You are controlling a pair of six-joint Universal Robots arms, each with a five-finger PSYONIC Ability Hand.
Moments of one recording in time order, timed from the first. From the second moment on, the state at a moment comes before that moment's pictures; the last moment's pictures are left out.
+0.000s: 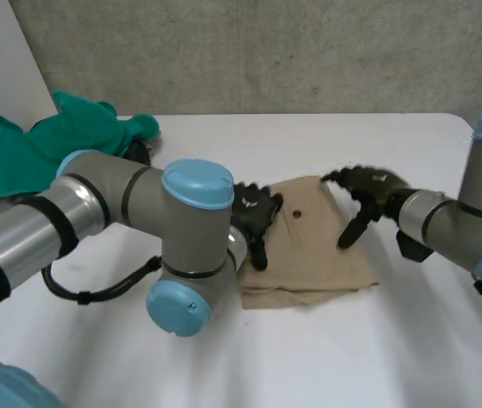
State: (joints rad) left arm 3.94 -2.50 -0.84 2.98 -1.68 3.35; right arm 1.82 -0.93 1.23 0.17 1.21 2.99; left_hand 0.19 0.21 0.21 0.20 0.05; right_hand 0.22 0.21 0.21 0.21 0.05
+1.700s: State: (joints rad) left arm 4.07 -1.89 -1.18 3.01 -0.92 3.22; right arm 1.42 -0.32 0.27 0.12 1.55 3.10; left_hand 0.17 0.19 0.19 0.20 0.05; right_hand 1.06 1.14 1.13 1.19 0.77
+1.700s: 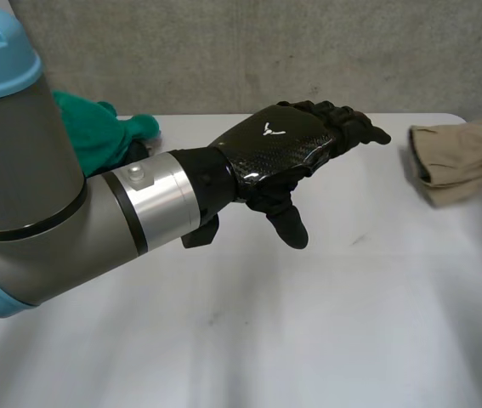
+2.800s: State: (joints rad) left arm 4.57 -2.50 -0.79 3.27 -1.58 3.70; right arm 1.75 -1.42 1.83 -0.36 1.24 2.66; left_hand 1.14 1.17 1.16 1.18 0.97; right_hand 0.22 0.21 0.21 0.21 0.05
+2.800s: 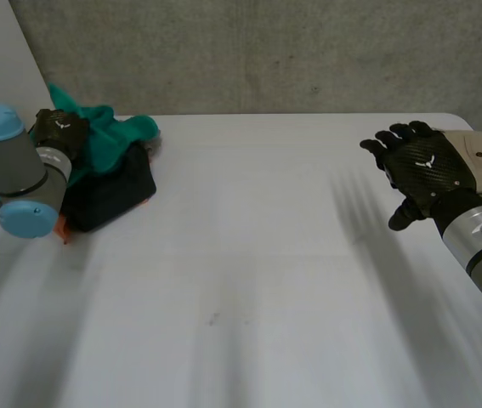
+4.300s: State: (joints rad) left arm 3.96 -1.90 -1.80 3.47 -1.71 3.43; right arm 2.05 -0.65 0.81 0.40 1.23 2.80; left_hand 0.32 0.32 0.32 0.32 0.14; right_hand 0.22 0.21 0.21 0.21 0.05
